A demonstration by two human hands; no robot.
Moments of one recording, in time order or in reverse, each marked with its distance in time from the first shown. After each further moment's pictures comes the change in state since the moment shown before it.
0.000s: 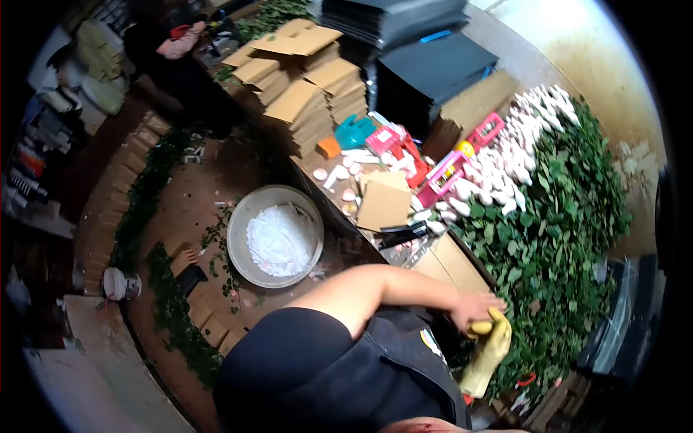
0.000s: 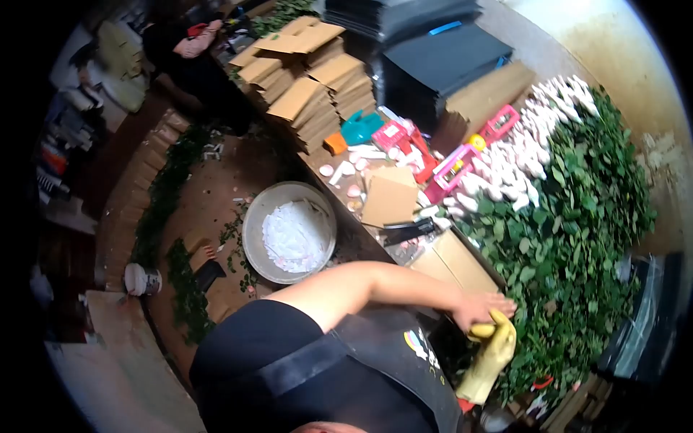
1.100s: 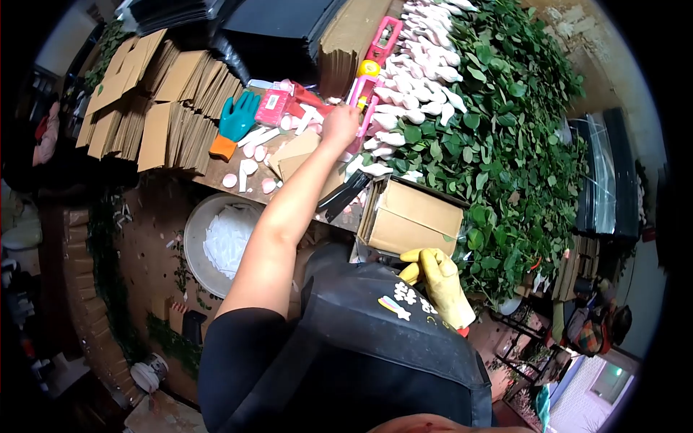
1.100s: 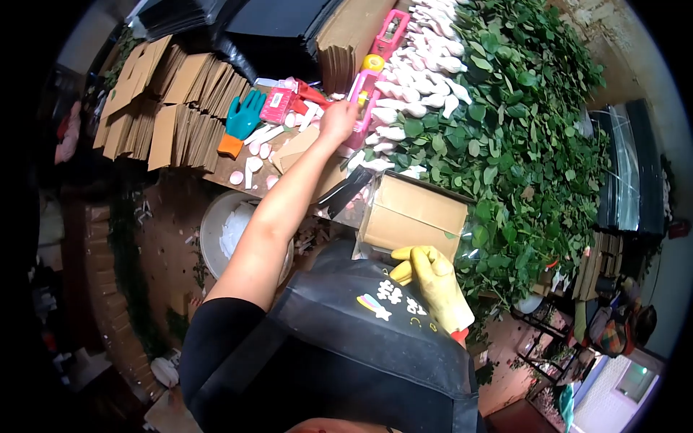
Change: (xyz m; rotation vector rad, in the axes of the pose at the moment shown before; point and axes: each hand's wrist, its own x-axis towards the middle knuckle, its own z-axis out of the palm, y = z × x) left_hand -0.166 -0.172 -0.191 0.201 0.731 -1.177; right_hand -0.015 -0.070 0.093 0.186 -0.423 0.777
